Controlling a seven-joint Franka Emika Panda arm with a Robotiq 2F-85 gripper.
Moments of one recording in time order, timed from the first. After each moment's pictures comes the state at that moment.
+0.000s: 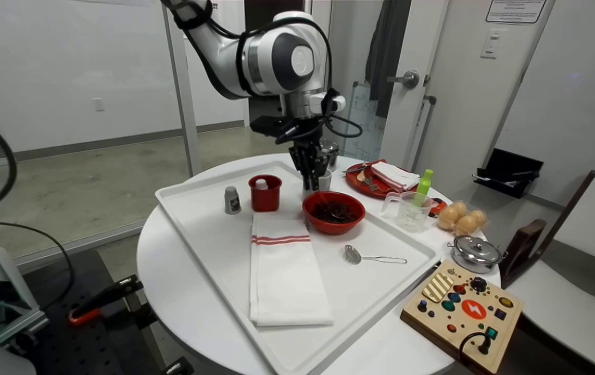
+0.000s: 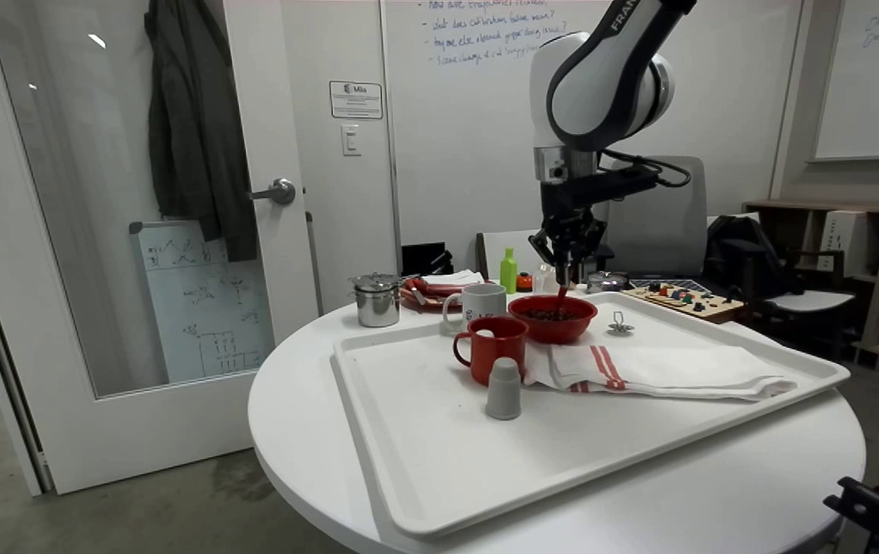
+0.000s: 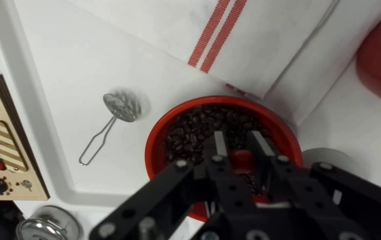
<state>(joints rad) 0.12 0.37 -0.06 -2.08 -0.30 2.50 0.49</state>
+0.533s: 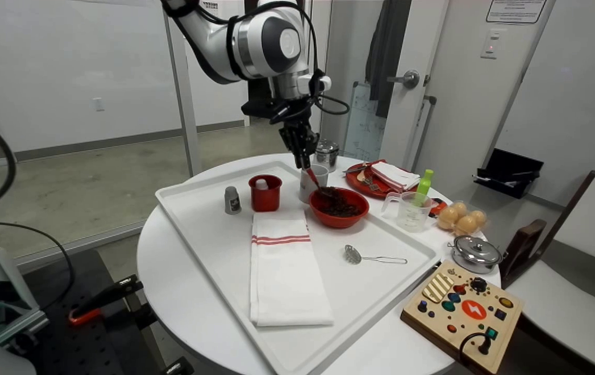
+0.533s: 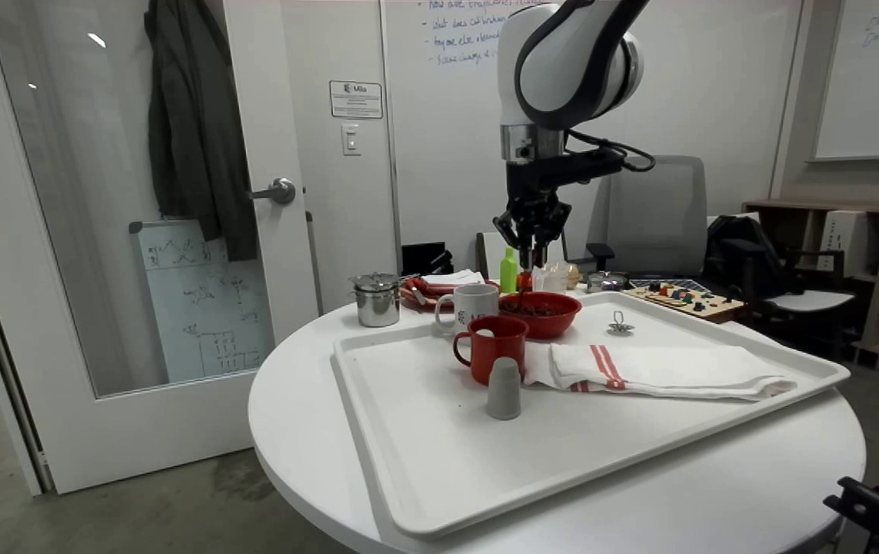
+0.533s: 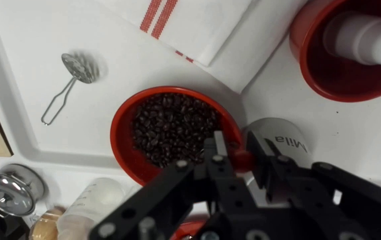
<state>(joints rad) 0.18 0.37 -0.03 -2.01 -0.30 2.49 0.48</state>
